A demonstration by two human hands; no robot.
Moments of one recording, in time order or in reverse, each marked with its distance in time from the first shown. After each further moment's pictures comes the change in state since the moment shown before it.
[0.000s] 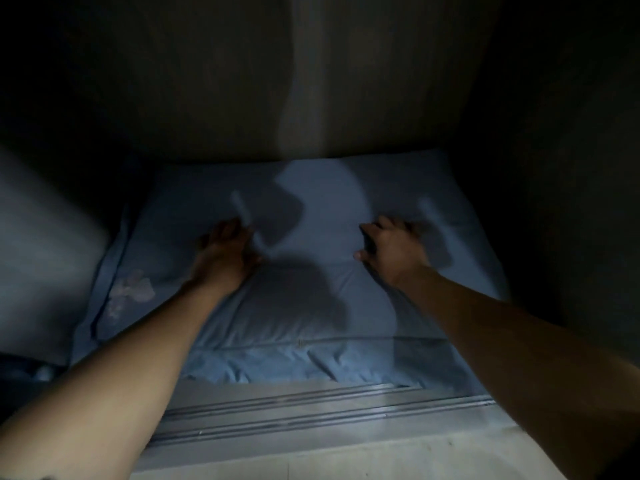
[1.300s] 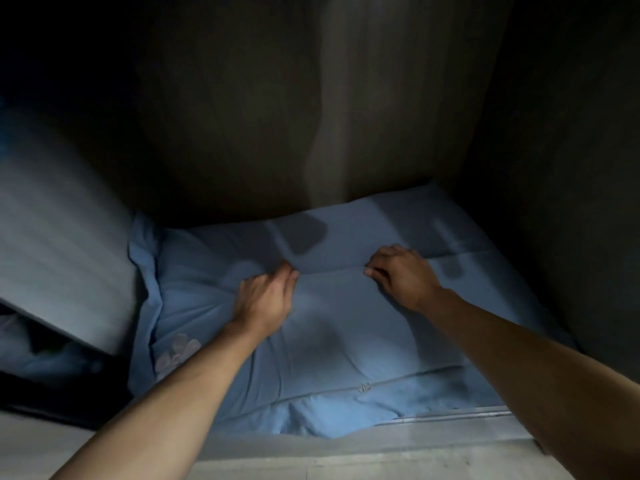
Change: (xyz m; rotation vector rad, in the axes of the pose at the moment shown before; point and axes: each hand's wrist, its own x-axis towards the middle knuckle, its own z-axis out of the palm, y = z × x) left_hand -0.079 0.049 -0.041 -0.129 0.390 0.106; right_hand -0.033 -0.015 -0.029 0.143 0.145 -0.330
